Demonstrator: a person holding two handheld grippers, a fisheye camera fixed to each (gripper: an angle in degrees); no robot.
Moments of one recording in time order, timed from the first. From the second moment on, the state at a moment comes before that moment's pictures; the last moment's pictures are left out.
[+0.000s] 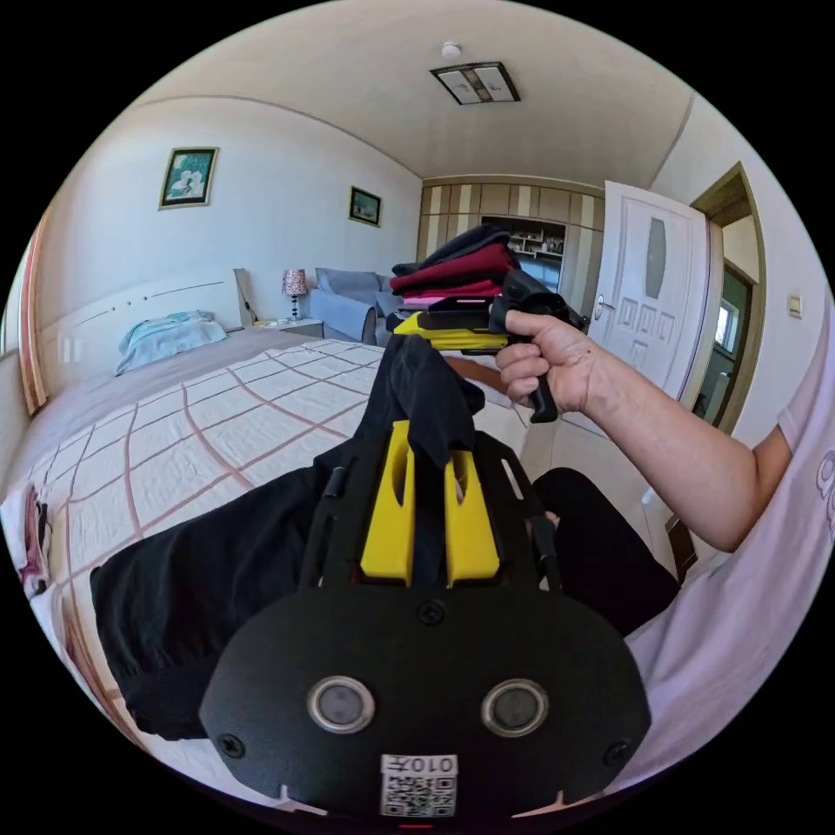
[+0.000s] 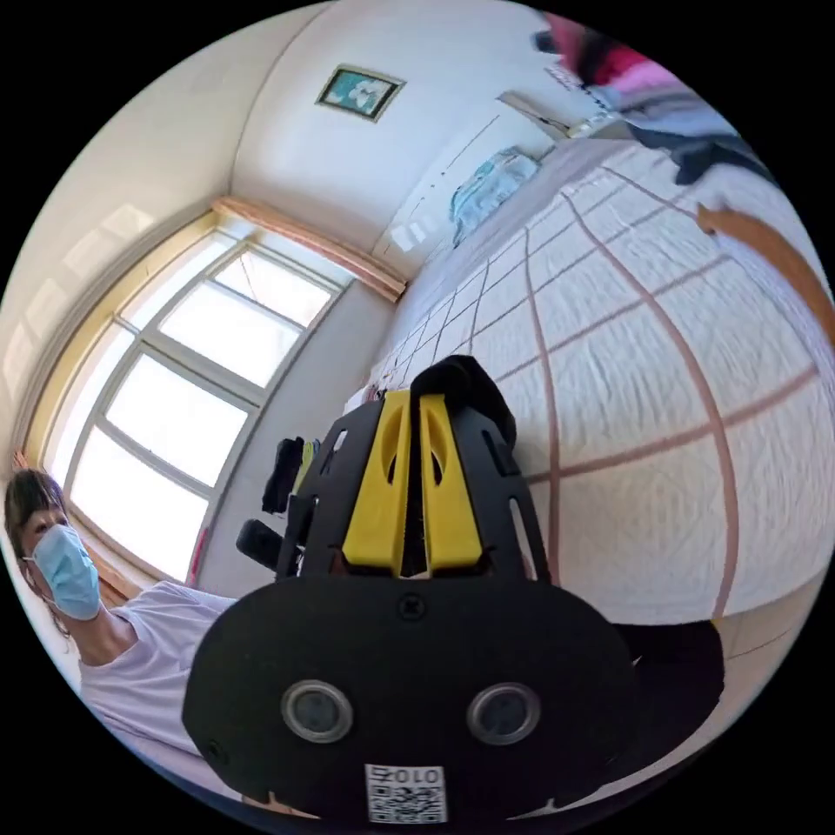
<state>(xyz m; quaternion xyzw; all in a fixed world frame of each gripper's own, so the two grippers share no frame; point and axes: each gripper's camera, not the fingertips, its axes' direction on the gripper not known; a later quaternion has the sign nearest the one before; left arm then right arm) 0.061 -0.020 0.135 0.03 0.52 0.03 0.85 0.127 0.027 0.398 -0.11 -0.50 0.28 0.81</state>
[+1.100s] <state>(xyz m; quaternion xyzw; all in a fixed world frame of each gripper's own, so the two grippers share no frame) -0.173 -0.008 0.231 -0.17 0.36 -0.29 0.87 -0.132 -0.014 0.390 -0.19 -0.50 0.08 0.84</state>
